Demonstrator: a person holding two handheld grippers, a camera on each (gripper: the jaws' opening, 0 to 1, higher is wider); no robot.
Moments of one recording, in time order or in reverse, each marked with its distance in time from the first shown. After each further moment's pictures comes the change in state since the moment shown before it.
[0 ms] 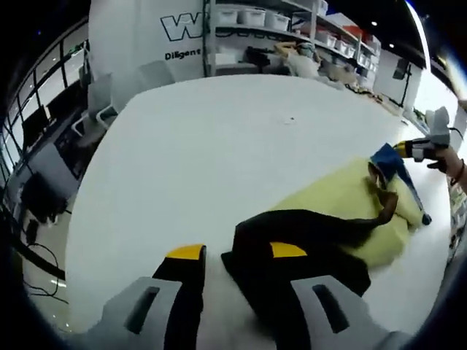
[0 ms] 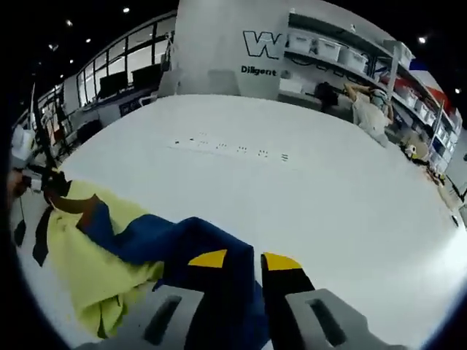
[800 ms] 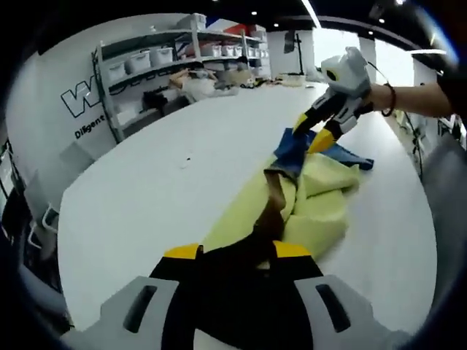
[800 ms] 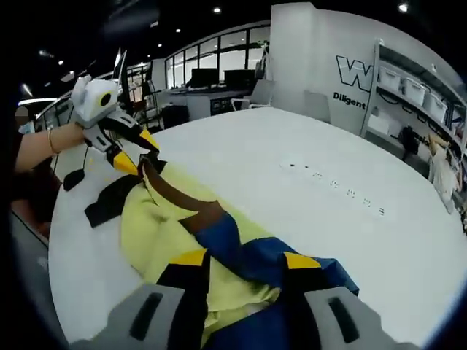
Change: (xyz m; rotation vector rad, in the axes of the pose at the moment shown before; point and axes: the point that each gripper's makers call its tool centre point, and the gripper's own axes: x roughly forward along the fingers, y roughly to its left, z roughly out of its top) left arm -0.018 -0.088 0.035 0.517 -0.175 -0.353; right arm -0.018 0.129 0.013 -0.321 -0.068 0.426
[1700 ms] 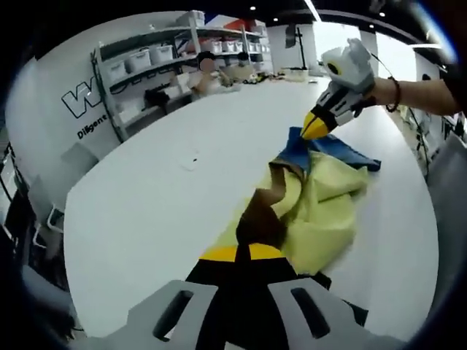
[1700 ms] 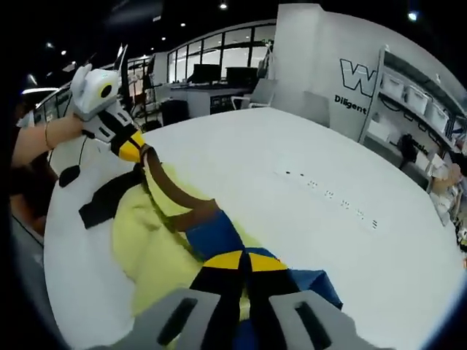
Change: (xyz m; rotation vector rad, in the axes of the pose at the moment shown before) left arm 0.007 0.026 0.008 -0.041 0.038 0.041; right arm -0.005 -0.019 0.023 -0.036 -0.004 -0.054
